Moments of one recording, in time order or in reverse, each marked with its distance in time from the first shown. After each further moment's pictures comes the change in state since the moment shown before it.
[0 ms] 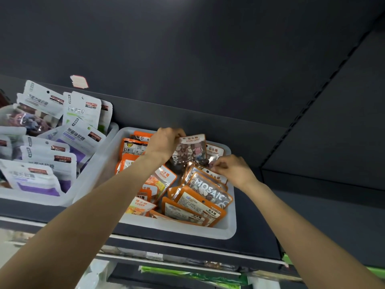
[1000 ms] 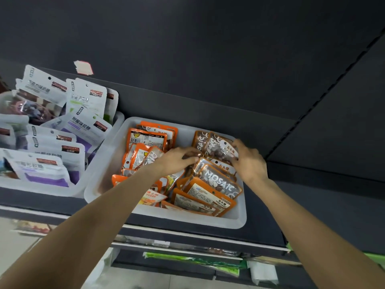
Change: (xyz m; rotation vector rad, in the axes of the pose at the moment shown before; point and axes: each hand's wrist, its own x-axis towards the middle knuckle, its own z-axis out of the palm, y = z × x) left_hand -0.042 -0.021 0.017 -0.357 -0.610 -0.073; right_hand -0.014 -0.009 0.010 -0.437 0.332 0.036
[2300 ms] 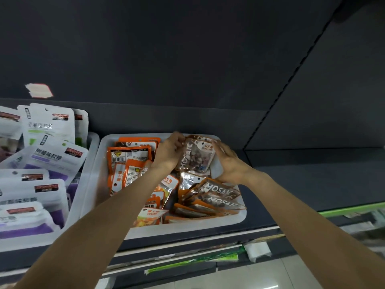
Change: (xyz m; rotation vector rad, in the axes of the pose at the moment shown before) left_hand 0.044 0.008 -0.007 -0.114 0.363 0.133; right_hand -0.011 -0.014 -0.008 0.140 -0.436 0.002
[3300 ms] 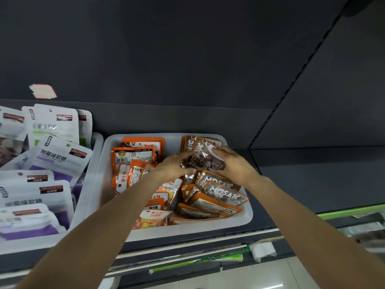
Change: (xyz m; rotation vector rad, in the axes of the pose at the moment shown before) left_hand -0.008 -0.026 -0.003 0.161 -0.519 -0.062; right_hand 0.007 -0.002 0.008 -0.064 0.172 -0.068
